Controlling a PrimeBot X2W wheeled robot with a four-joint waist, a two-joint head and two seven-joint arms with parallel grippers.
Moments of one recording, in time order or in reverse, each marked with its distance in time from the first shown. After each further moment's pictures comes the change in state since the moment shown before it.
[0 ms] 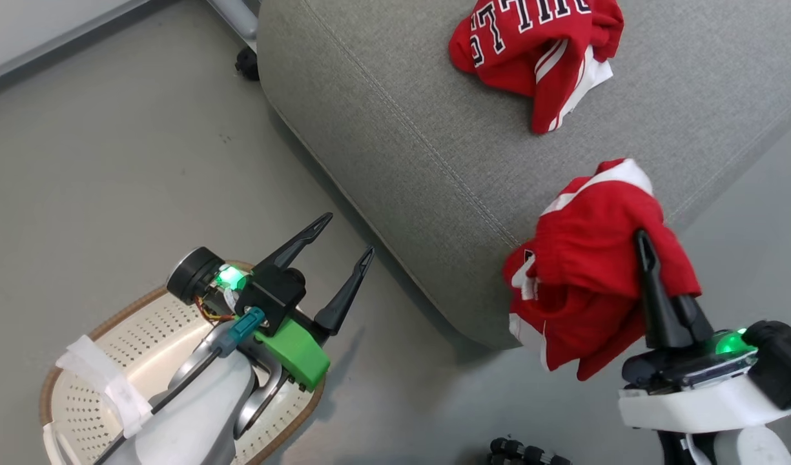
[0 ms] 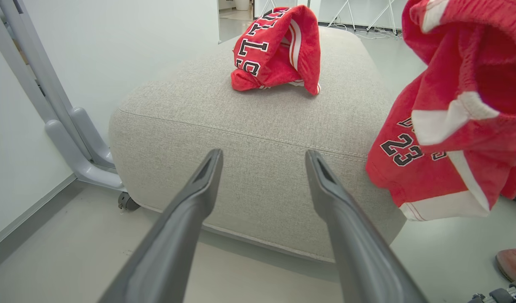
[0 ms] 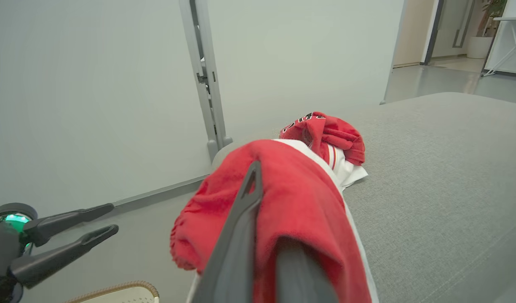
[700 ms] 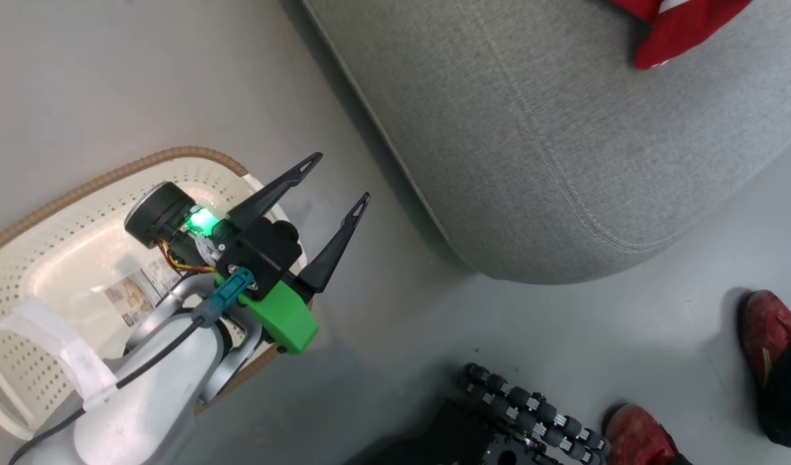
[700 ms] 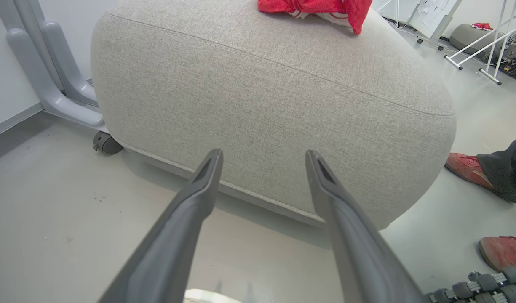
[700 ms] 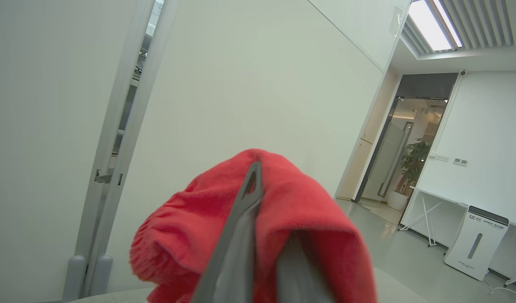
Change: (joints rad) left arm -0.078 0.139 0.002 -0.314 0.023 0.032 0.234; right arm -0.847 -0.414 -0.374 0.256 0.190 0.000 0.000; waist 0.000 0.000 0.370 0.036
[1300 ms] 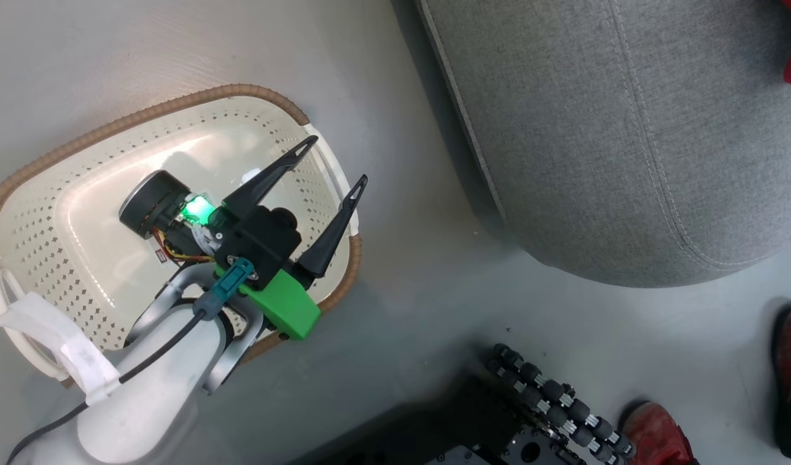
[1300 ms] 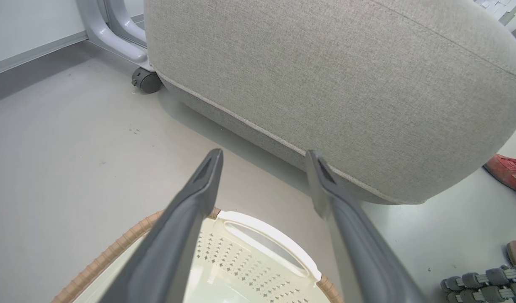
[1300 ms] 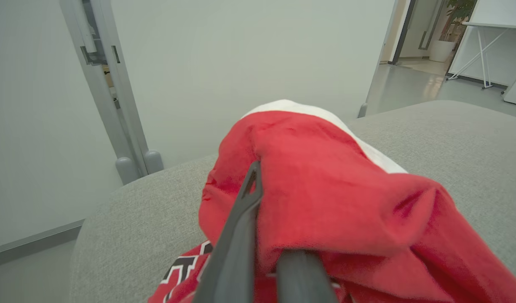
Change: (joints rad) left arm -0.028 -0.005 -0.002 -0.003 0.014 0.039 0.002; right arm -0.112 0.146 0.087 0.419 0.078 0.000 0.000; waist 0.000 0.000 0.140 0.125
